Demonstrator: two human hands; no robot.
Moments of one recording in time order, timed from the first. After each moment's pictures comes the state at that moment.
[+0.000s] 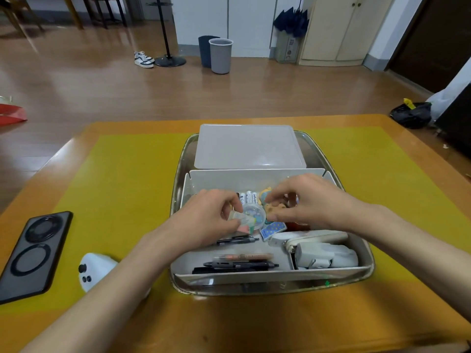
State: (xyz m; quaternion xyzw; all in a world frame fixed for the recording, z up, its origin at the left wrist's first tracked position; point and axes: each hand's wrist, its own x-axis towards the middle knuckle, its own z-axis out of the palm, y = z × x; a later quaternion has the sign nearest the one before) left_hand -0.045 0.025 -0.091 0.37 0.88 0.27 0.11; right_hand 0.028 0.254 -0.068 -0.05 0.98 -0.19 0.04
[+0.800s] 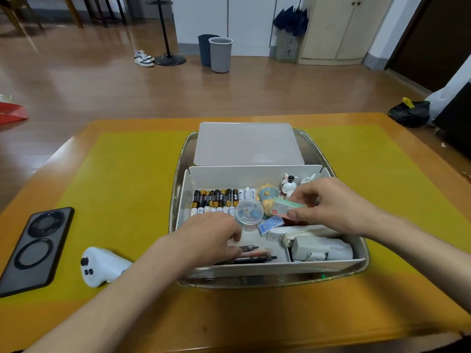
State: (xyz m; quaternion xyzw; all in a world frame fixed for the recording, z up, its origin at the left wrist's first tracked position) left_hand -0.025 0.026 -0.115 0.47 0.87 0.04 0.13; right_hand 0.056 0.284 -0.082 0.03 0.97 -0.25 0.02
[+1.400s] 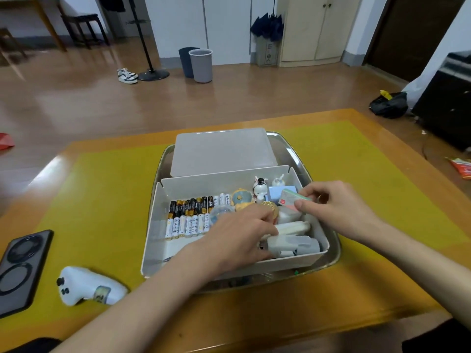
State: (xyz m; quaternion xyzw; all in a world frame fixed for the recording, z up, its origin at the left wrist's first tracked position) left_hand 0.016 0.109 -0.109 0.59 0.80 0.13 0.01; right_hand 0.110 0.334 -0.093 0.14 0.92 -0.34 -0.11
